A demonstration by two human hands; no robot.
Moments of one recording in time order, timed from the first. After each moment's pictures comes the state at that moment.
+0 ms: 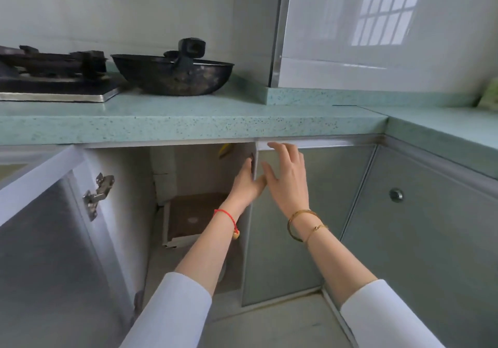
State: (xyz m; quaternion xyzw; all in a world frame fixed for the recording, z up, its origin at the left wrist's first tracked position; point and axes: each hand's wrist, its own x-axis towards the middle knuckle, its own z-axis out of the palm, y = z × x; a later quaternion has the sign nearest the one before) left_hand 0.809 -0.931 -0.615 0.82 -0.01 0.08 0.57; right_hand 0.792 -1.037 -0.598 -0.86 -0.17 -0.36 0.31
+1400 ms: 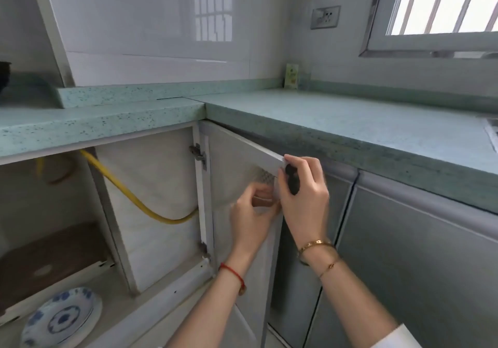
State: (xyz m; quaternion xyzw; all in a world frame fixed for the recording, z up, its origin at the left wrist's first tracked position) left_hand 0.668 -1.235 -0.645 0.72 -0.26 0.13 0.63; right_hand 0.617 -1.320 -0.599 -0.77 0.05 -0.58 0.25
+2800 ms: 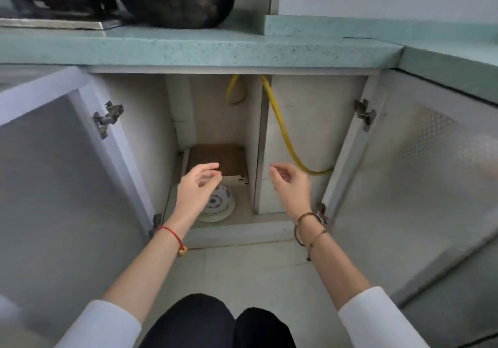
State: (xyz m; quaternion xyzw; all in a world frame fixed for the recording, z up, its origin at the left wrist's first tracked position) left_hand 0.662 -0.908 -0.724 0.79 0.11 0.19 0.58; right_hand 0.728 -1.108 -0.722 -0.78 -0.06 -0.09 0.61
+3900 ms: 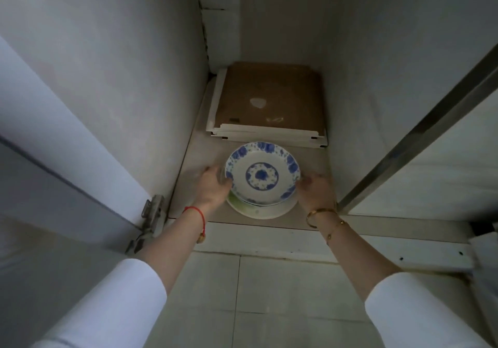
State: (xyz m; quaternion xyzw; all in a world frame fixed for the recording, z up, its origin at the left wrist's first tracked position) left_hand 0.897 -0.720 -1.064 0.83 0.33 -0.01 0.45; right_hand 0.981 -0.919 -1.079 -0.92 -0.01 0.09 0.37
